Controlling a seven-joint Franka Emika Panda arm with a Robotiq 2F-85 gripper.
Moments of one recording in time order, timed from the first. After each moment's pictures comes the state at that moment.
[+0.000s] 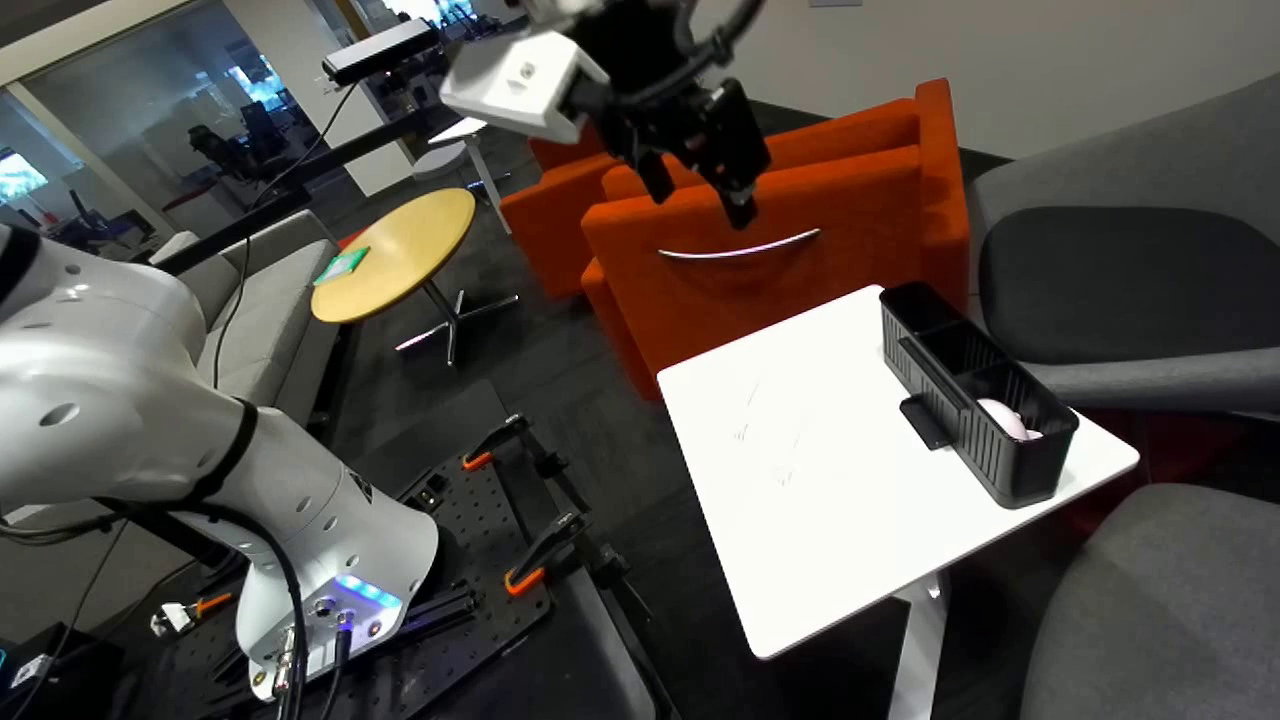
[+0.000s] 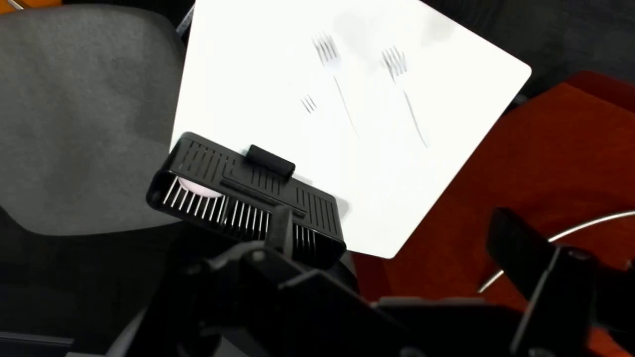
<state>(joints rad) 0.00 -0.30 -0.40 -2.48 0.05 2.34 -0.56</state>
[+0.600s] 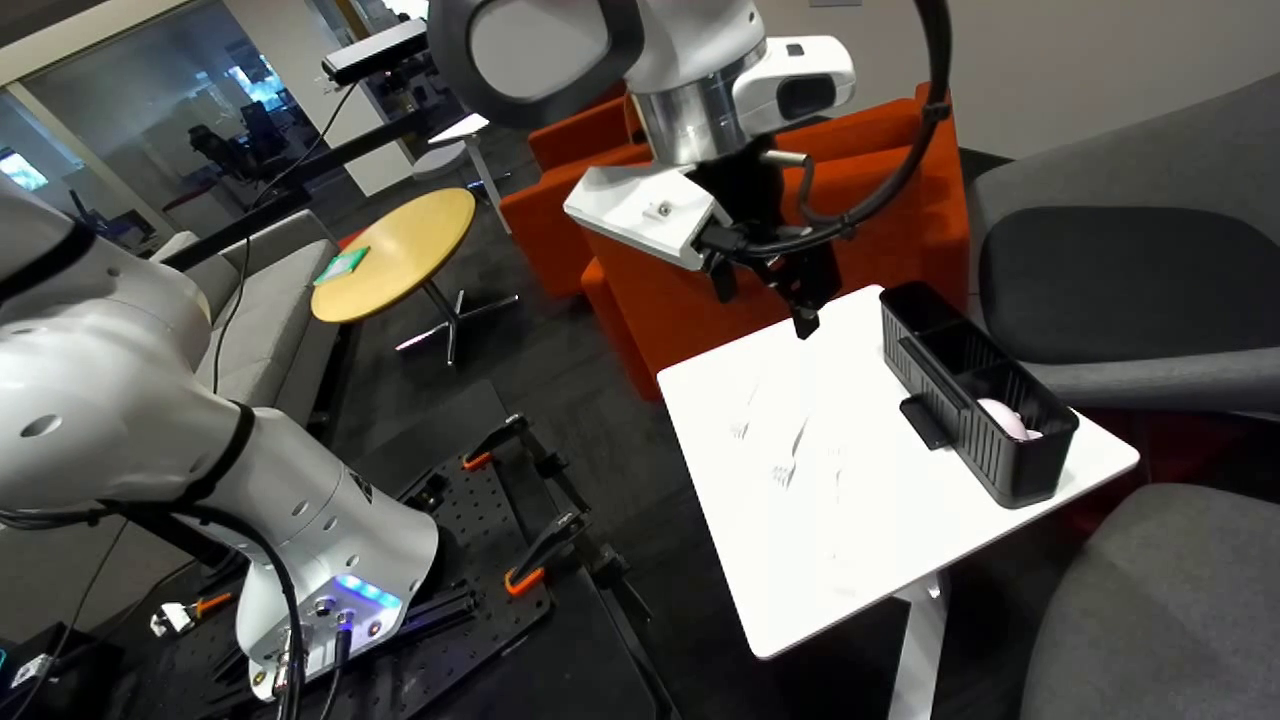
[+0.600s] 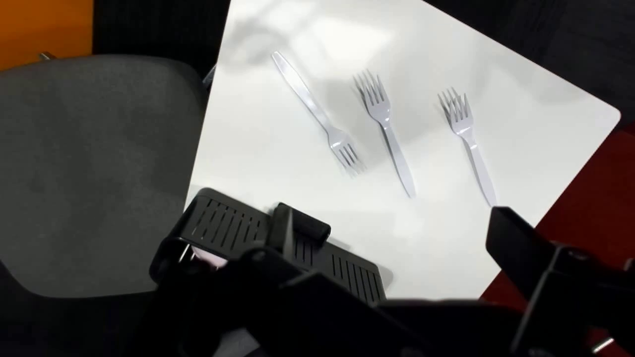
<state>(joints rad) -0.08 0.01 -0.33 -2.42 0.06 2.47 -0.57</state>
